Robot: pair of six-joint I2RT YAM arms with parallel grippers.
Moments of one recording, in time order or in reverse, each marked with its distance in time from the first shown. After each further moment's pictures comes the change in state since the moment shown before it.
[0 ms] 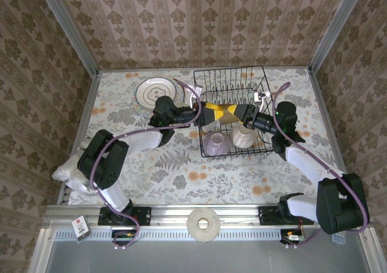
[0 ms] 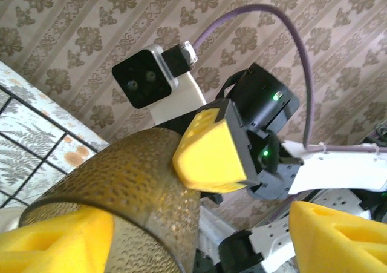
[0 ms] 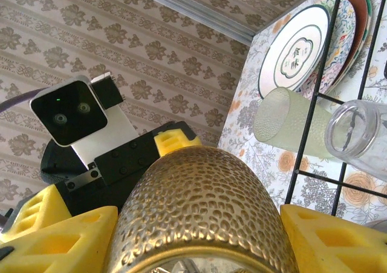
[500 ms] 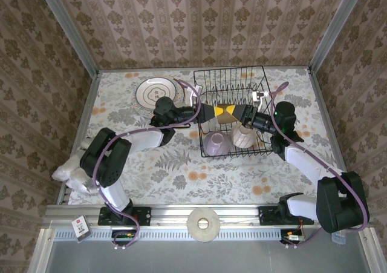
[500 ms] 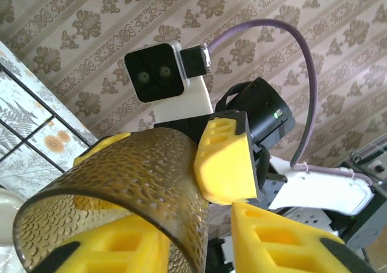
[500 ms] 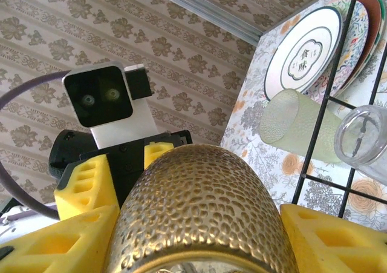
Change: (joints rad) left arm 0.001 0.028 0.001 0.043 -0.008 -0.189; right arm 0.019 0.013 0.001 0.035 0.000 -0.020
